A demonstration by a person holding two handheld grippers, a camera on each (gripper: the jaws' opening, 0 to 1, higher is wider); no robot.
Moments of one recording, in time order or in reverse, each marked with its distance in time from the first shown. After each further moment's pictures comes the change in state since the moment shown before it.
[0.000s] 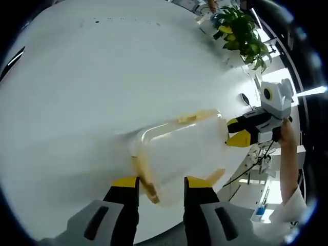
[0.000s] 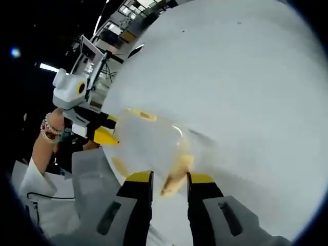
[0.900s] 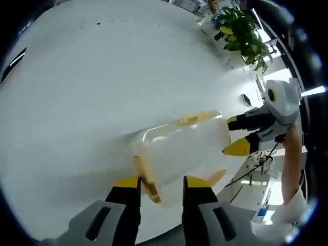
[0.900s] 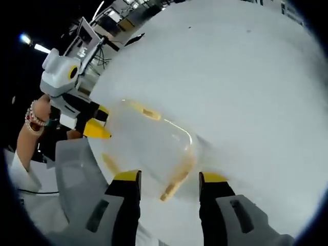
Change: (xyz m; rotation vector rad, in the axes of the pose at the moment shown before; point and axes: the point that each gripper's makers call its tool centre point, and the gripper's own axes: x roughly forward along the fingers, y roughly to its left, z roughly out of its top) left arm -0.001 0.002 0.002 -0.003 -0.014 0.014; right arm -0.003 -0.006 0.001 -0.132 0.080 -0.239
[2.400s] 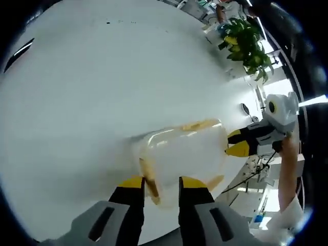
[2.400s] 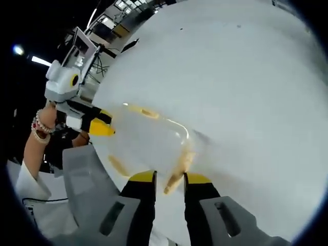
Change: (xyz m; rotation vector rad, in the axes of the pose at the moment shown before) left arm -0.007 0.005 0.005 0.071 -0.097 0.013; right arm -0.001 0.009 -0.011 0.120 -0.050 0.119
